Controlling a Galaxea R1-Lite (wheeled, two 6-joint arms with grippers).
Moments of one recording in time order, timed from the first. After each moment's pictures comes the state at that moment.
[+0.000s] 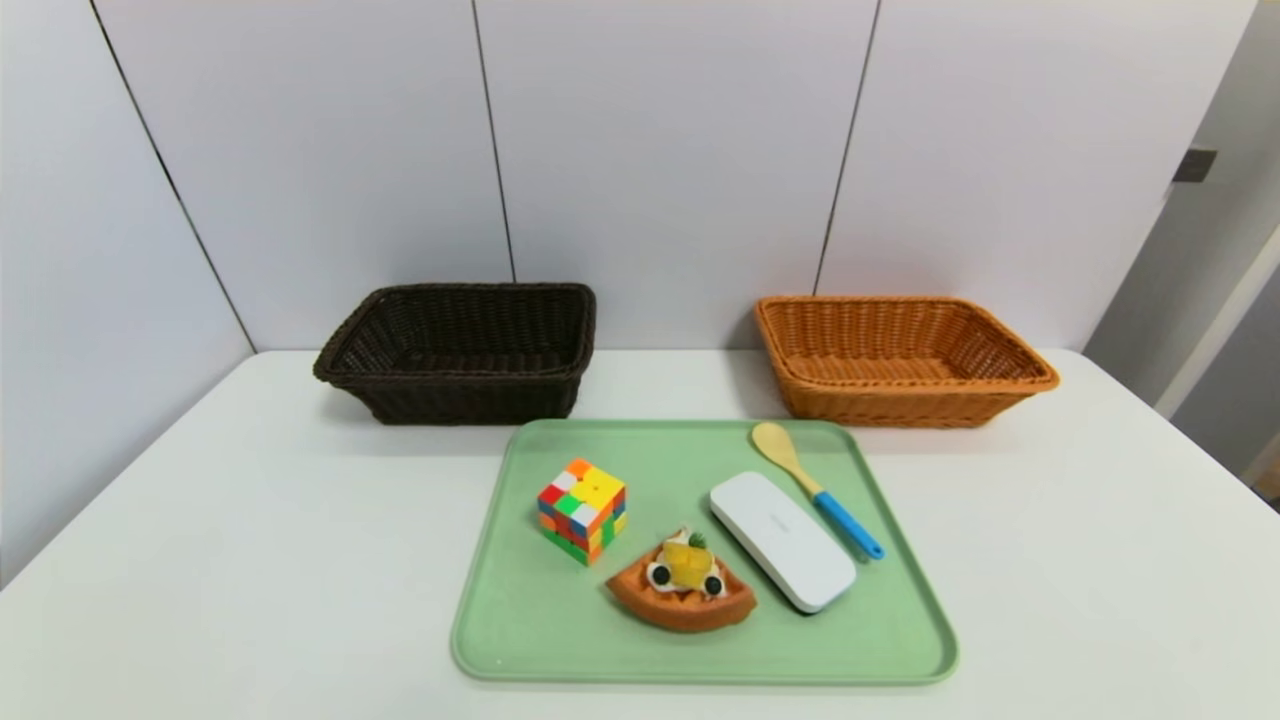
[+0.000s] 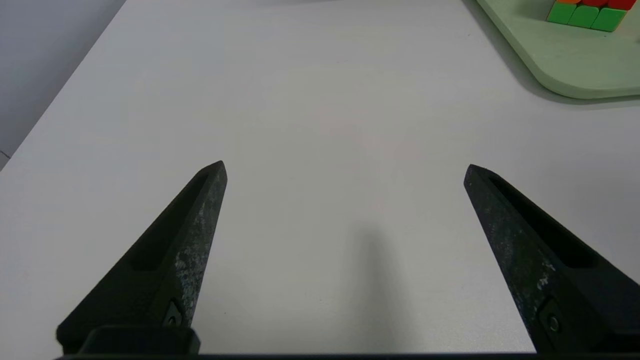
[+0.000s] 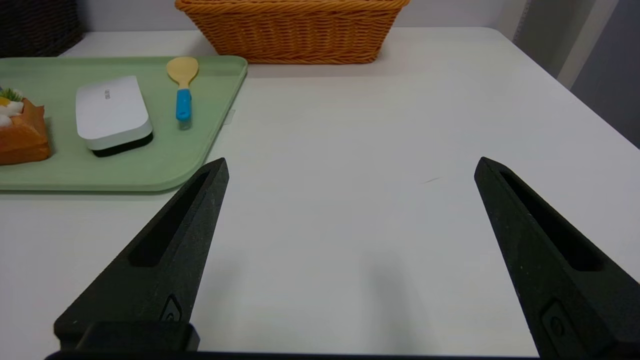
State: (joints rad) left arm 0.00 0.00 -0.10 0.25 -0.04 0.07; right arm 0.00 0.00 0.00 0.00 0.00 0.01
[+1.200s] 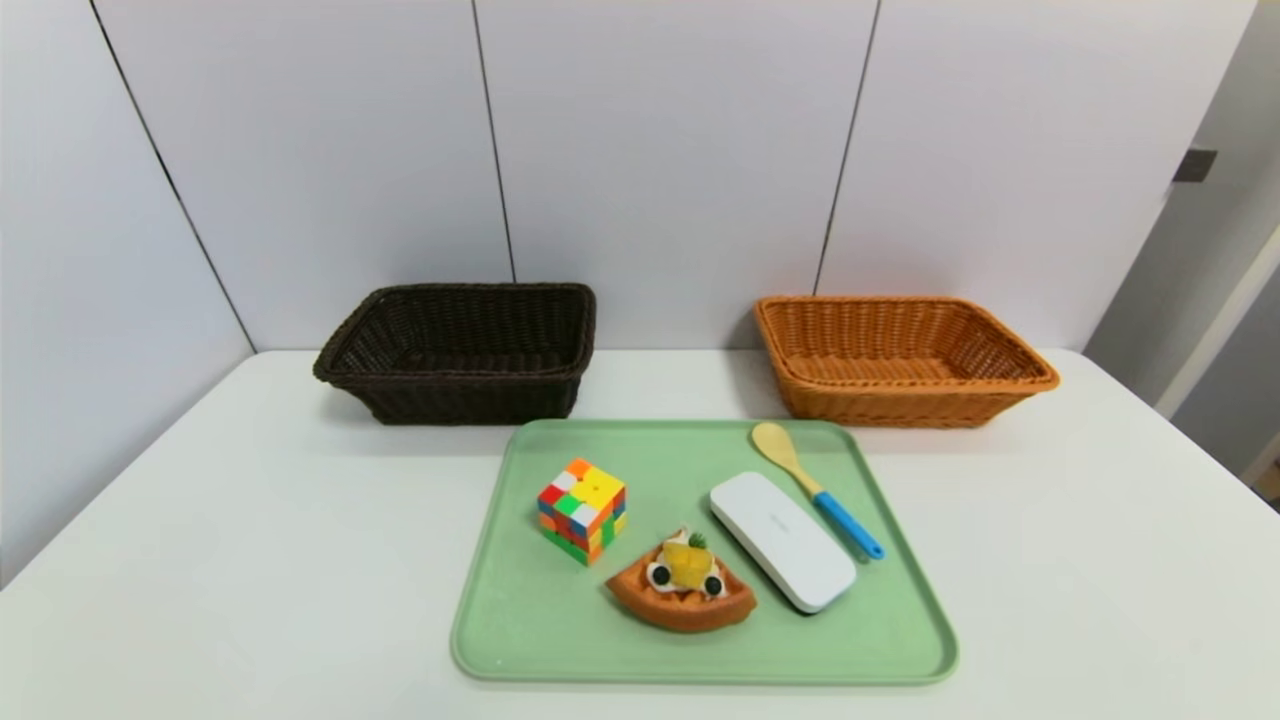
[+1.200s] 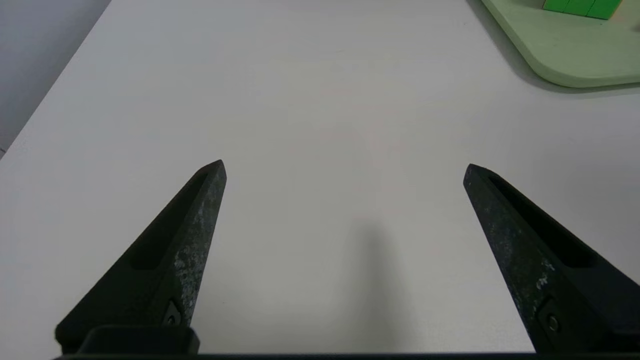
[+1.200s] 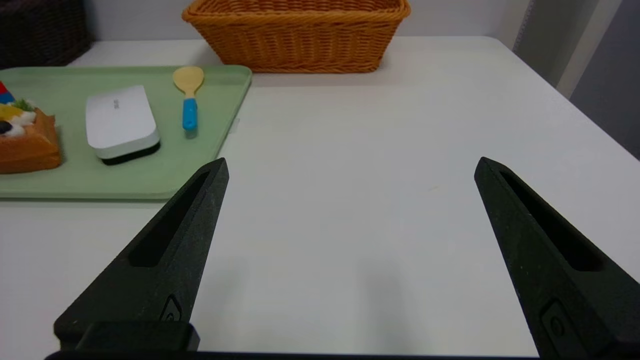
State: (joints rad) left arm 0.00 0.00 -0.15 0.29 -0.04 0.07; right arm 0.00 0.00 -0.05 0.02 0.01 0.01
